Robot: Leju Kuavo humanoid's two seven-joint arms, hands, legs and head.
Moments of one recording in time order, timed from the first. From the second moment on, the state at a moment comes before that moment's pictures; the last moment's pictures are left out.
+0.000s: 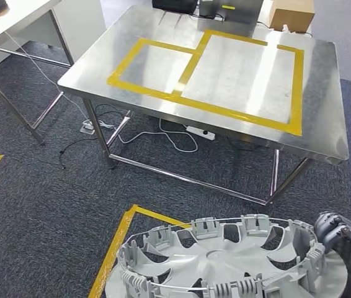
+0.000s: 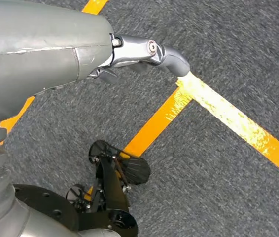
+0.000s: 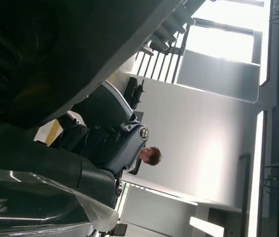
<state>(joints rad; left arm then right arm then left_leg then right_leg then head) -0.06 -0.25 1.36 -0.30 -0.95 0.15 -0.42 0.49 0.02 -0.09 -2.18 0.26 -0.19 -0.61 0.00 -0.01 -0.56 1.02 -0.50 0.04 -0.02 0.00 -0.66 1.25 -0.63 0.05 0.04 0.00</state>
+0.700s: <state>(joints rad) -0.05 -0.25 1.36 -0.30 -0.95 0.14 -0.41 0.49 0.02 -0.10 -2.18 0.27 -0.18 -0.61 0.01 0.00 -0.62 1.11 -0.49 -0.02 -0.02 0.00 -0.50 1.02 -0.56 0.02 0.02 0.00</state>
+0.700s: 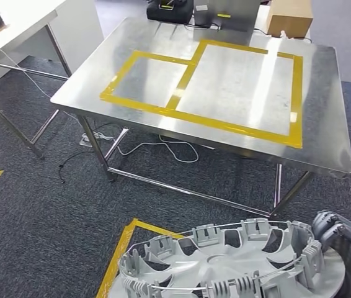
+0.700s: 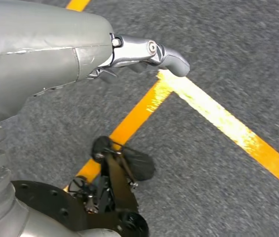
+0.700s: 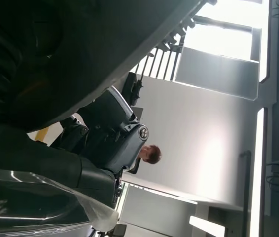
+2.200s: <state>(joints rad) -0.06 -0.25 1.36 -0.30 -0.96 0.14 -0.41 0.48 0.03 -0.10 -2.18 0.23 -0.18 -0.60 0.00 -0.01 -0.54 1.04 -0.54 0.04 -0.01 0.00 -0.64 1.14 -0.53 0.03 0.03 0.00</state>
